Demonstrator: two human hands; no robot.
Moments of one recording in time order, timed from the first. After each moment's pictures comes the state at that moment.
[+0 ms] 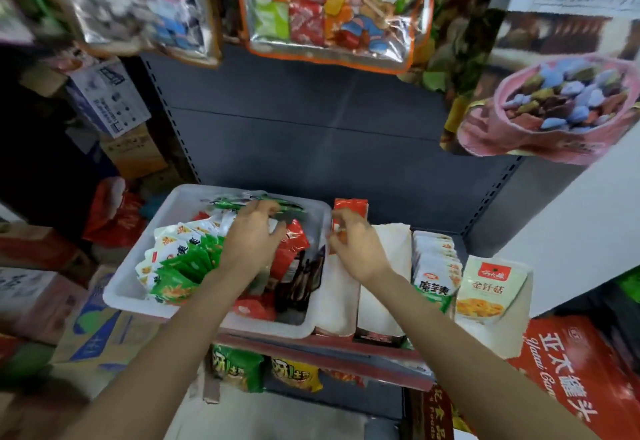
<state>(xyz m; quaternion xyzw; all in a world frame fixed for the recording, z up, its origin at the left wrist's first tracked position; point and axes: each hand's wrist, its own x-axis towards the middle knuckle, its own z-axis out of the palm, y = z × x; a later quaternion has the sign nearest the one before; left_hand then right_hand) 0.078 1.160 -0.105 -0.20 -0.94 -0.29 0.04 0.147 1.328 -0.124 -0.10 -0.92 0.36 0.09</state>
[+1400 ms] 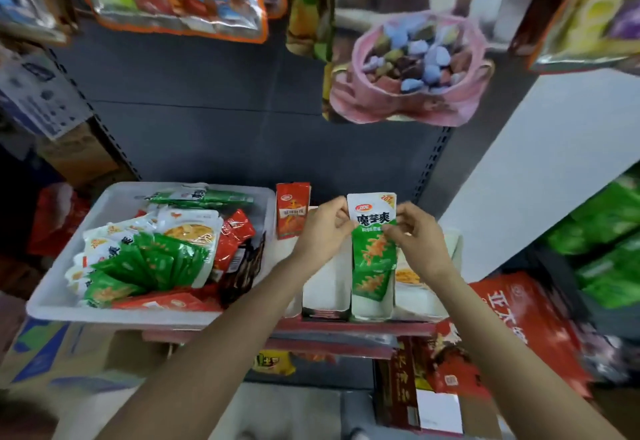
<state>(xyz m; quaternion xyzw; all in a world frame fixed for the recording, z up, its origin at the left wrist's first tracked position) 0.151 1.320 -0.120 -0.29 -0.81 -0.48 -0.15 0.255 1.448 -0.110 -0.22 -0.83 0.48 0.18</state>
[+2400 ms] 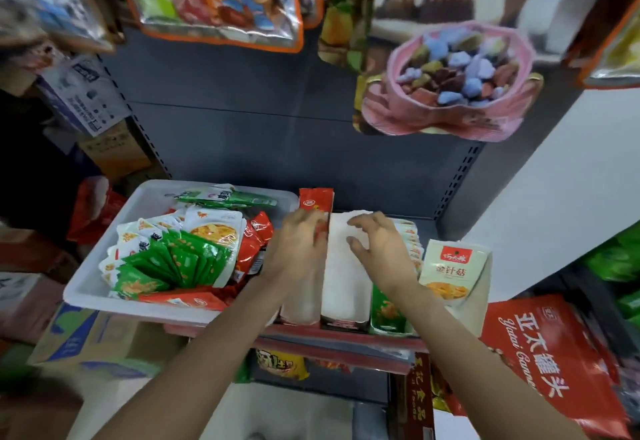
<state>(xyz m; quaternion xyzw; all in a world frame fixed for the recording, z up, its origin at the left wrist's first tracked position) 0.143 1.262 -0.122 -0.30 -0.91 -0.27 0.03 0.213 1.402 -0.131 -0.13 -0.94 0.29 0.11</state>
